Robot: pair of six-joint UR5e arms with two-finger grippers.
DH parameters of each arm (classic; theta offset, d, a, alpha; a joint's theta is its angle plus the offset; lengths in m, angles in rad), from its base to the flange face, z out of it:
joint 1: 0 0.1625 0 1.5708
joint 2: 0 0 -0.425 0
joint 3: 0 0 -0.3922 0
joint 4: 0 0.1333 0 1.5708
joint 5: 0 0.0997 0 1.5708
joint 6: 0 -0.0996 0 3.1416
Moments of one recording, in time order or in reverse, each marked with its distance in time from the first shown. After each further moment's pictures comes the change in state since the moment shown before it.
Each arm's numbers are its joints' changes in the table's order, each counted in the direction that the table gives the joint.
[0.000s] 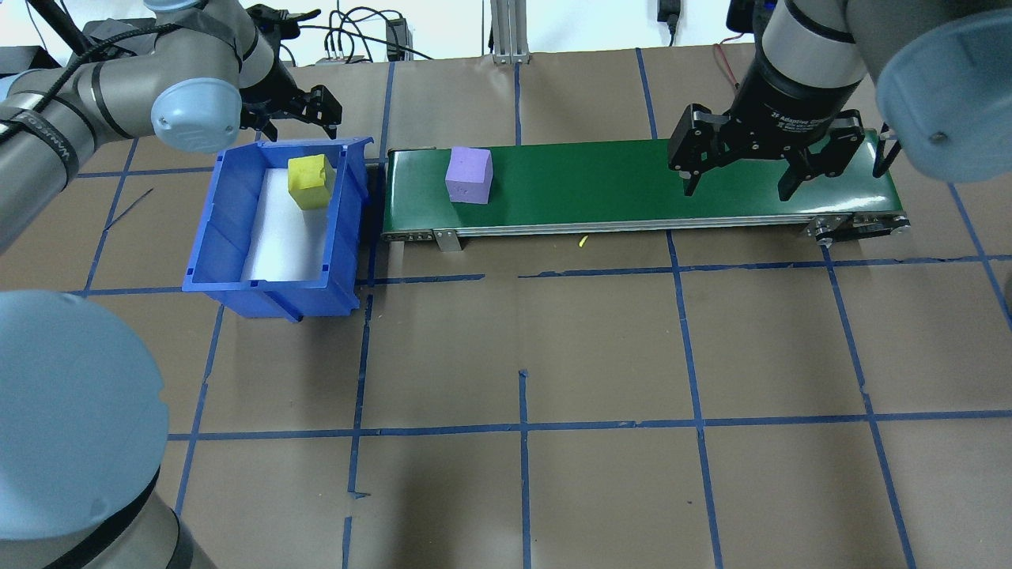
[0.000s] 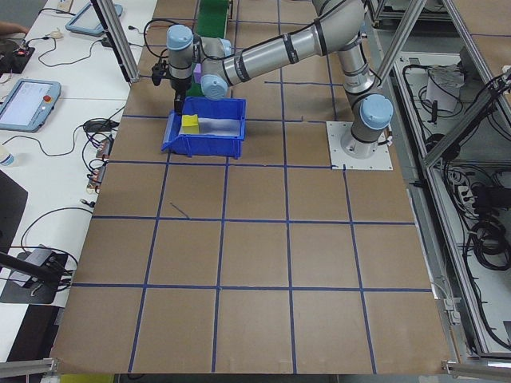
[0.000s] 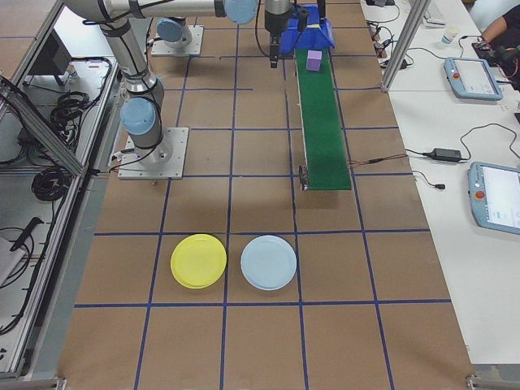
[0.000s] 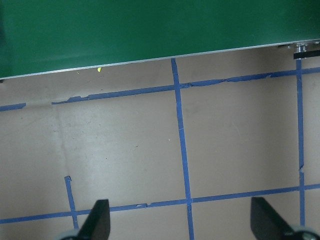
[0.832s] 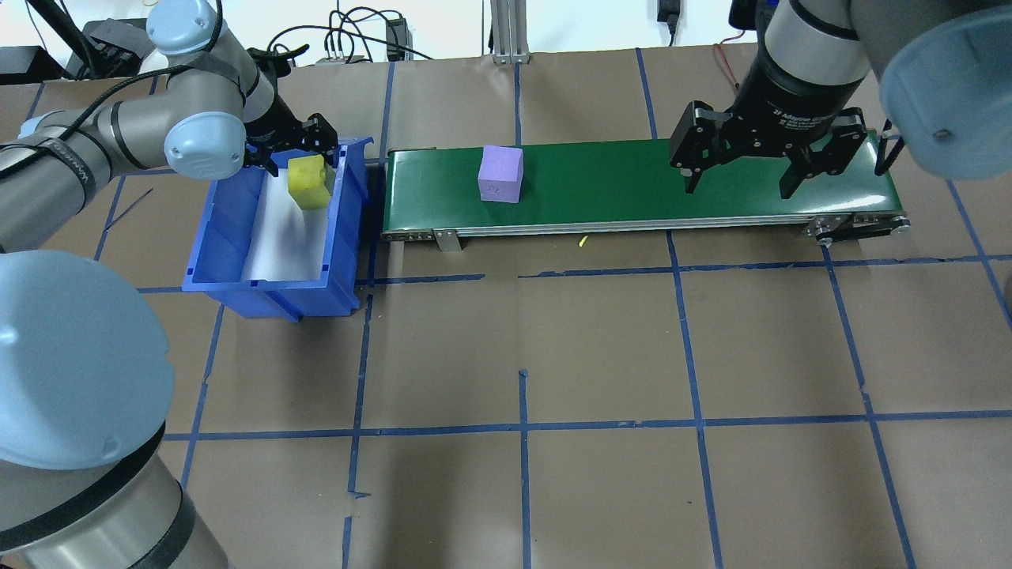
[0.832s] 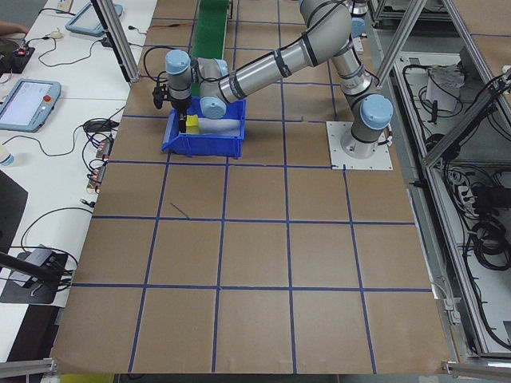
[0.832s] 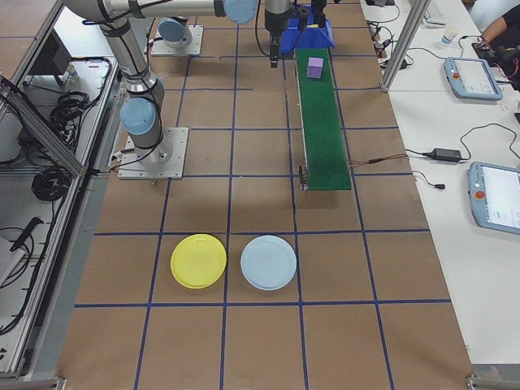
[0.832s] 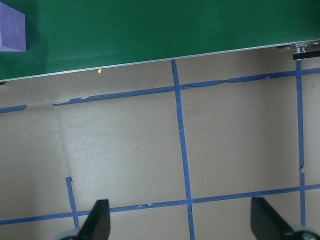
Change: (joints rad) left arm 0.034 -0.053 -0.053 0.029 -0.011 0.140; right arm -0.003 -0.001 -0.003 0.001 0.002 -0.001
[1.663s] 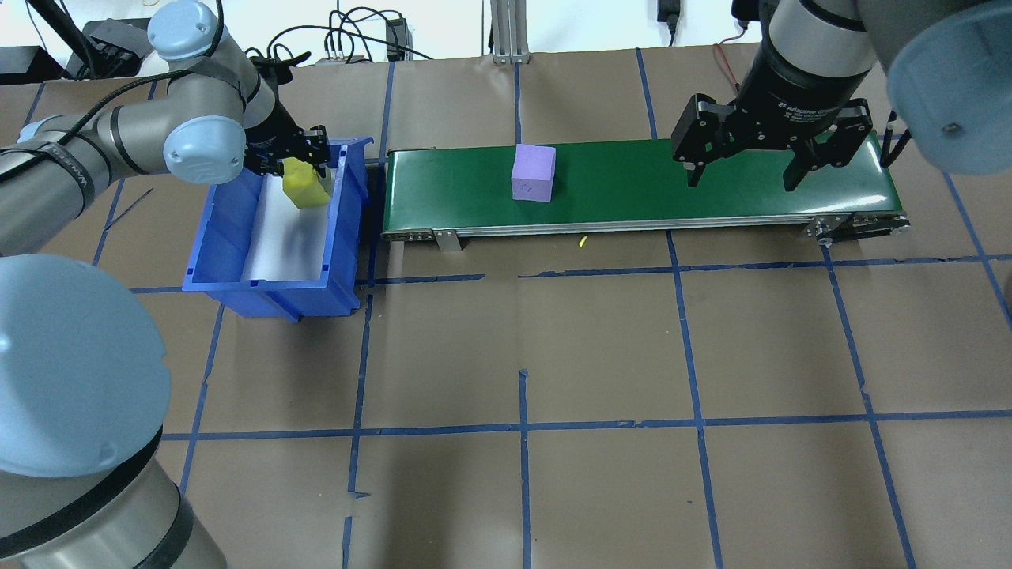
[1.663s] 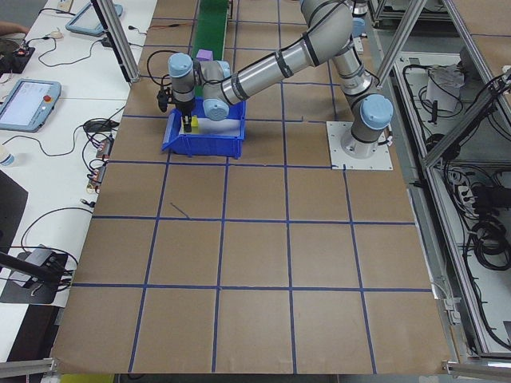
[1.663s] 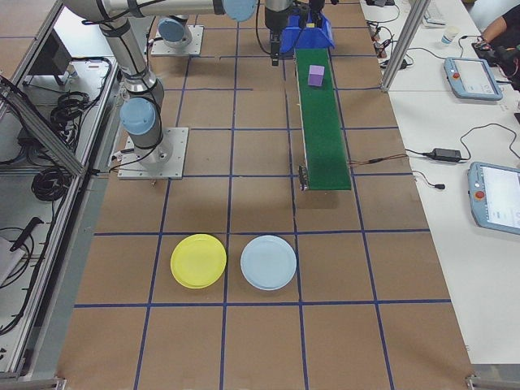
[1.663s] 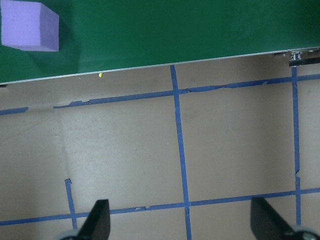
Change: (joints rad) left arm 0.002 0.025 -0.008 -0.037 0.001 -0.022; right arm 0.000 -0.003 -0.012 0.000 -0.007 0.012
